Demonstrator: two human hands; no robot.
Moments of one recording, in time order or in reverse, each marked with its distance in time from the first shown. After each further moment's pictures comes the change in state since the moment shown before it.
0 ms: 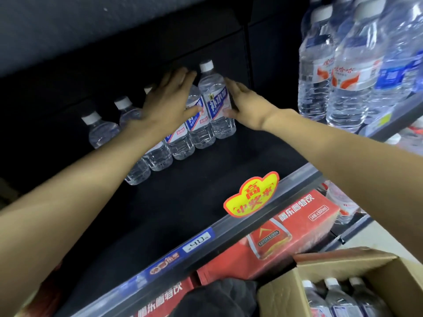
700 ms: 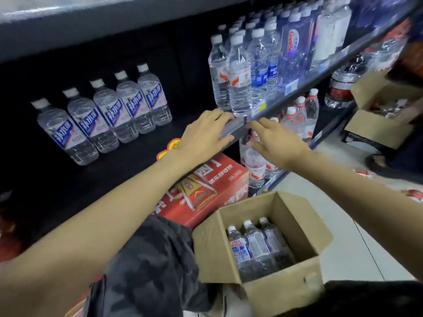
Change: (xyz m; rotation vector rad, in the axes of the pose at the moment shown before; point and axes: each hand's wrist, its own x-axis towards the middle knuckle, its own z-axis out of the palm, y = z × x) left_hand -0.094 0.228 -0.063 -0.465 0.005 0.258; right_hand -0.297 0.025 -0.081 -0.370 0.056 0.192
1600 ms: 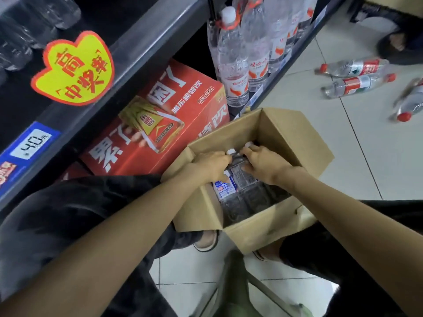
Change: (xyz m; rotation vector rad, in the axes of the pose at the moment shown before) left_hand -0.092 0.059 0.250 -0.026 -1.064 0.087; right_hand -0.122 0.045 0.236 0.214 -0.585 0.250
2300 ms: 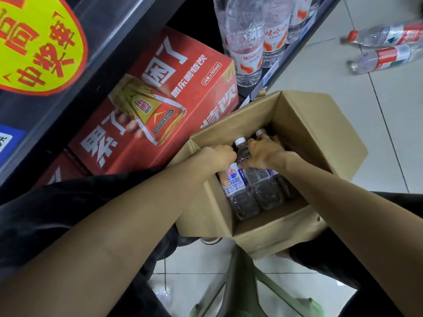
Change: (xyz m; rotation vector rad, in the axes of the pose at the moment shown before) left_hand 0.053 -0.011 0.015 0.122 -0.338 0.009; right_hand 0.065 -0.002 0.032 -0.078 -0.239 0.222
